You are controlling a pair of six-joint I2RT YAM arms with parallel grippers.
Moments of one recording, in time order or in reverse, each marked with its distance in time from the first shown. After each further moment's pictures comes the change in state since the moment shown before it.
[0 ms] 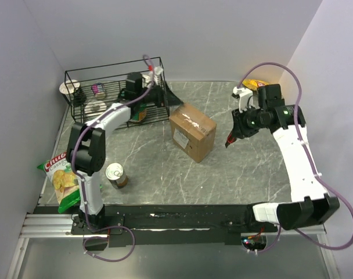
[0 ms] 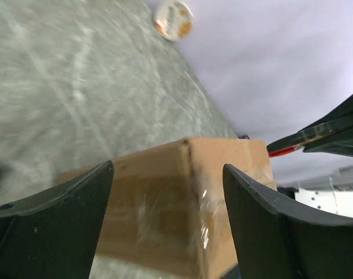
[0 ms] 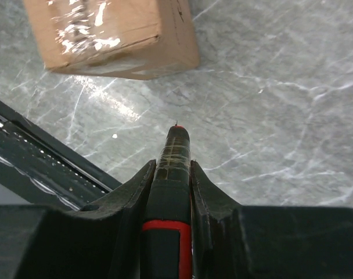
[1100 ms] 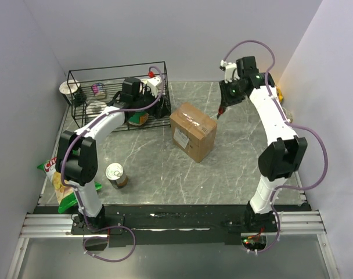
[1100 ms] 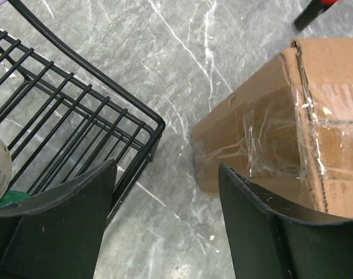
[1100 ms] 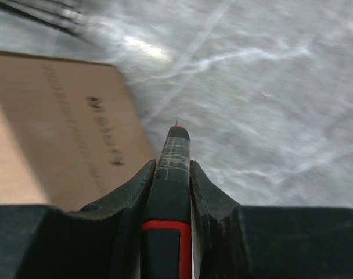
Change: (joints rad) left arm -0.006 -0.160 -0.105 -0.331 -0.360 0.726; right arm 0.039 0.573 0.451 0.152 0.113 0.133
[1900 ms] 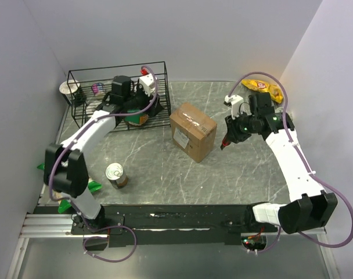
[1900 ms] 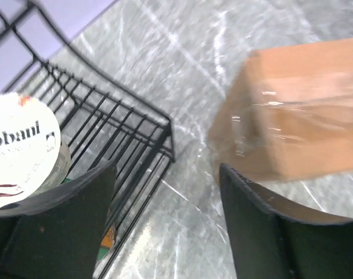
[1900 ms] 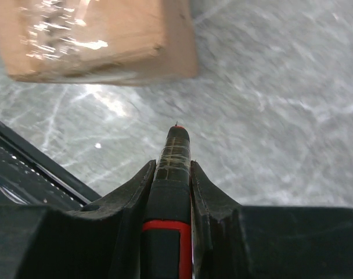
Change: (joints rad) left arm 0.026 -0.141 -0.075 0.039 -0.028 0.095; right arm 0.000 -0.589 -0.633 0.021 -0.105 -0.183
